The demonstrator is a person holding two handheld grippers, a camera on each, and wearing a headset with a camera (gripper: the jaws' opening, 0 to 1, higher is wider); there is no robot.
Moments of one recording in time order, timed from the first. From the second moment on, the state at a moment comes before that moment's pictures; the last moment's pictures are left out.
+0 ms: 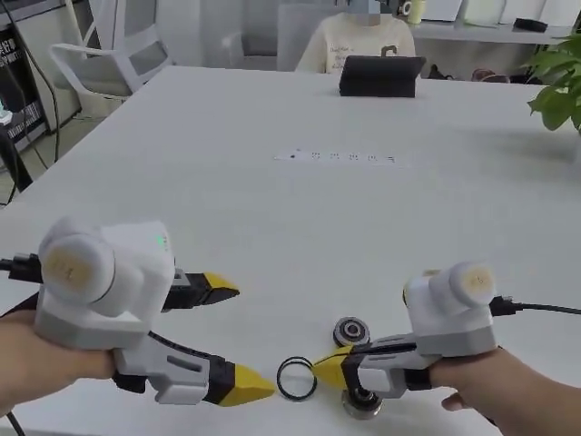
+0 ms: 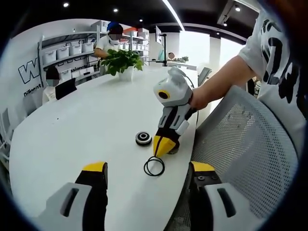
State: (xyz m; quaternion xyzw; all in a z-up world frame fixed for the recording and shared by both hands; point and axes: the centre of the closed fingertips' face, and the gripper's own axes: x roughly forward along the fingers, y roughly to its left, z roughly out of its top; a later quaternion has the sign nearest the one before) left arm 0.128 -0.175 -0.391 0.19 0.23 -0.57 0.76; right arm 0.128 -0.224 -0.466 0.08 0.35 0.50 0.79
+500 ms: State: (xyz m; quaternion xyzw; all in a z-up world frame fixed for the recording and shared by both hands) left arm 0.127 -0.172 -0.393 0.19 0.23 -0.57 0.76; right arm 0.134 -0.228 -0.471 0.08 0.36 0.48 0.80
